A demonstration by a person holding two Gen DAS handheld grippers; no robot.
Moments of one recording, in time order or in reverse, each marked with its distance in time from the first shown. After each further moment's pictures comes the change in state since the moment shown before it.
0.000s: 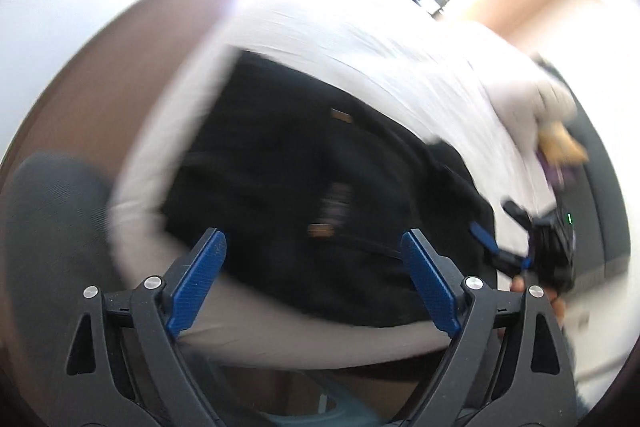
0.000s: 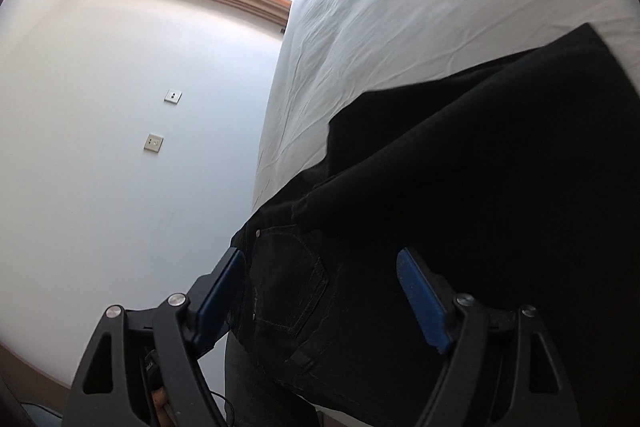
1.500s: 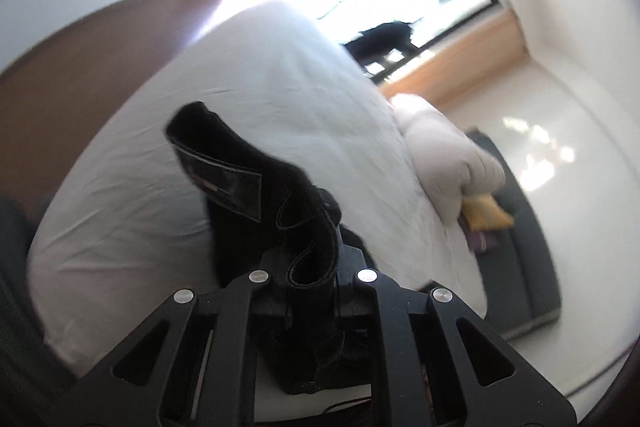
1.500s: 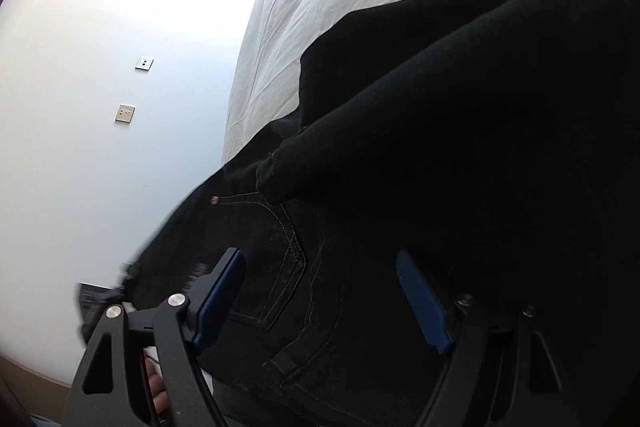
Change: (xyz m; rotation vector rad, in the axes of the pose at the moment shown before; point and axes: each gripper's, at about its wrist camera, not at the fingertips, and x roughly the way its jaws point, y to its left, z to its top) left arm -0.006 -0.056 0.062 -0.031 -0.160 -0.327; right arm 0.059 -0.004 -0.003 0.026 0.143 -0.082
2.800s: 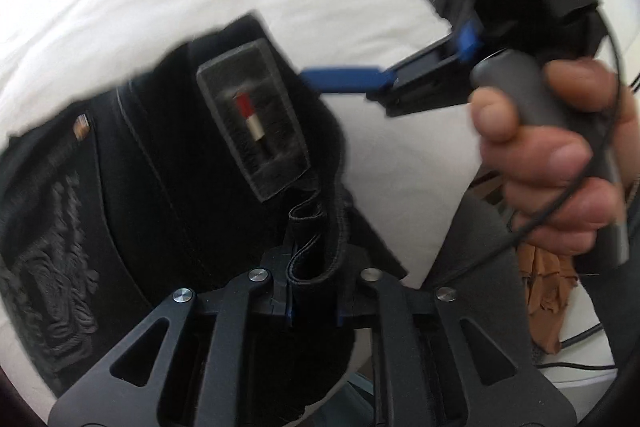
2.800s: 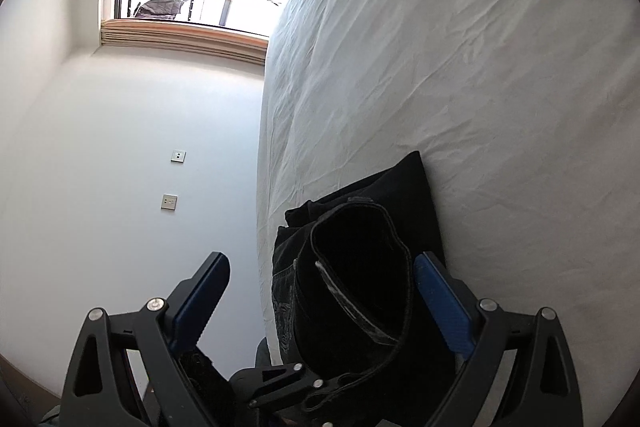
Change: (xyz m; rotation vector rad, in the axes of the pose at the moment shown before) left arm 0.290 -0.221 -0.236 0.869 0.696 0.025; right arm -0.168 -0.085 0.037 0.157 -0.227 0.147
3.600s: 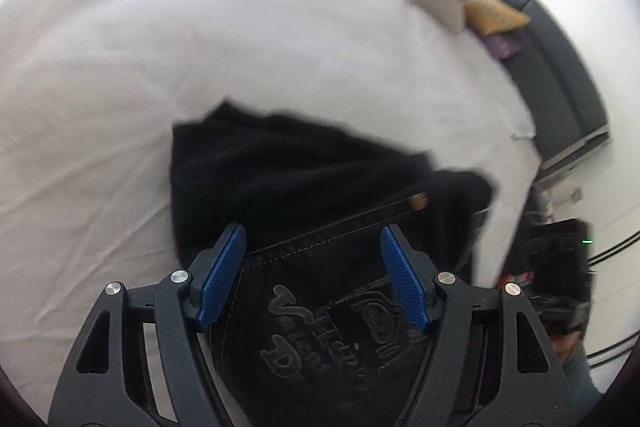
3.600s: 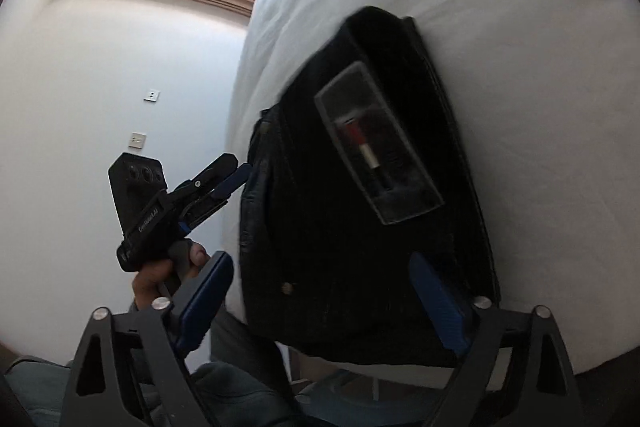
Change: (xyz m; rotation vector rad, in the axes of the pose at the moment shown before) left arm -0.028 0.208 -0.005 -0.451 -0.145 -0.052; right arm 0.013 -0.003 -0.090 -0.124 0.114 -0.132
